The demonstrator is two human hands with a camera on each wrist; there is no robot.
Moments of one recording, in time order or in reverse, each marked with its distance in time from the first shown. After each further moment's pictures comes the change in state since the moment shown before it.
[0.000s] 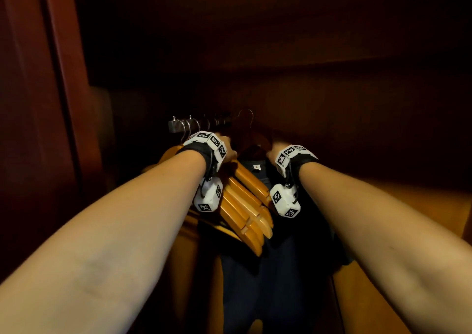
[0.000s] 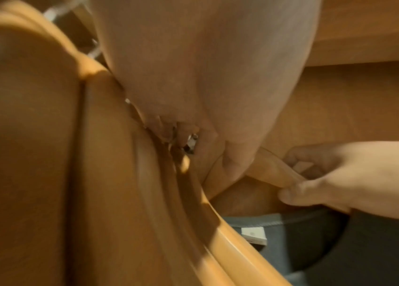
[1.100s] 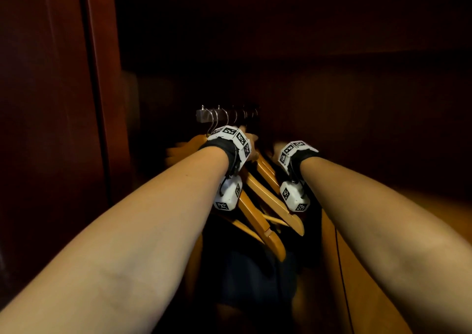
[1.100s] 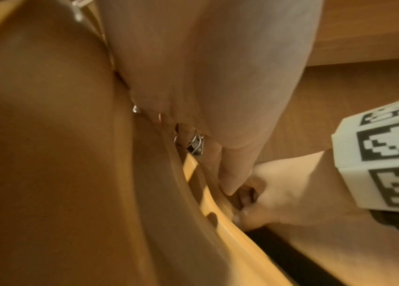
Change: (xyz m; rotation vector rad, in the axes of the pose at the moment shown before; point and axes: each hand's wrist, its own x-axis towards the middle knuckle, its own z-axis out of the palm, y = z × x) left_hand 0.004 -0.018 0.011 0.055 -0.018 0.069; right_hand 0.045 -0.052 0.030 -0.612 -0.169 -0.188
